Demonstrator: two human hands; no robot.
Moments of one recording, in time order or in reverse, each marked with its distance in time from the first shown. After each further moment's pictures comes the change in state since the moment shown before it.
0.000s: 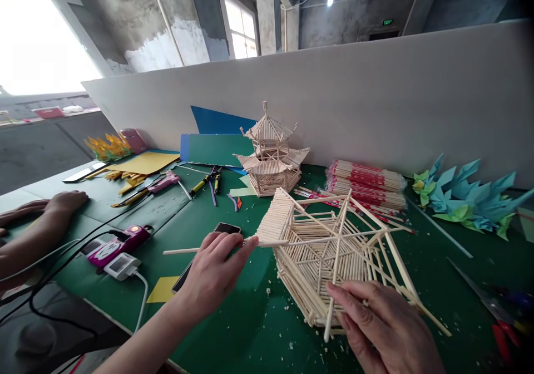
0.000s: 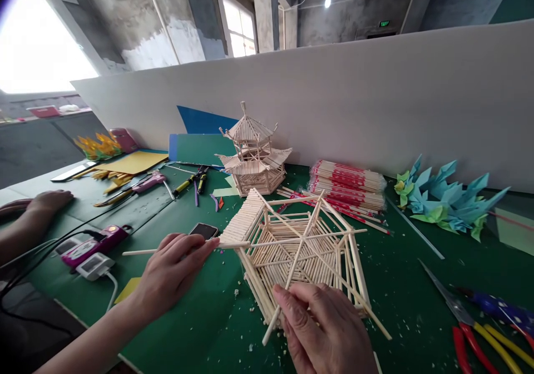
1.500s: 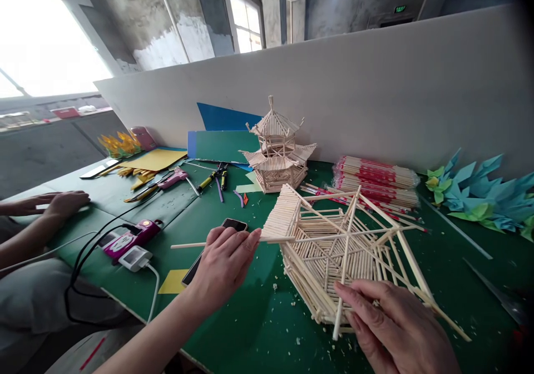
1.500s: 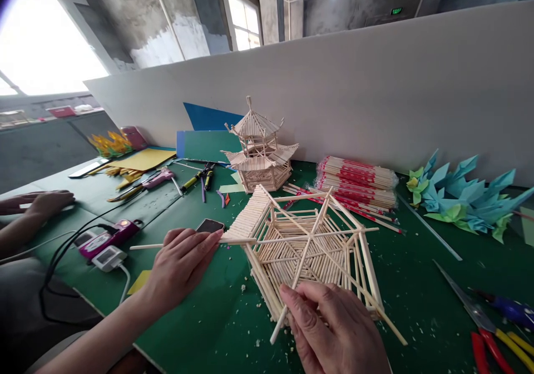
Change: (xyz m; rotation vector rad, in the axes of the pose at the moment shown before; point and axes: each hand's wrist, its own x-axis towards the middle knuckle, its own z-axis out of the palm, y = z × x) left_hand -0.001 0.005 0.004 -0.090 -0.016 -0.119; right_hand -0.002 0.002 0.002 -0.018 0.010 -0.010
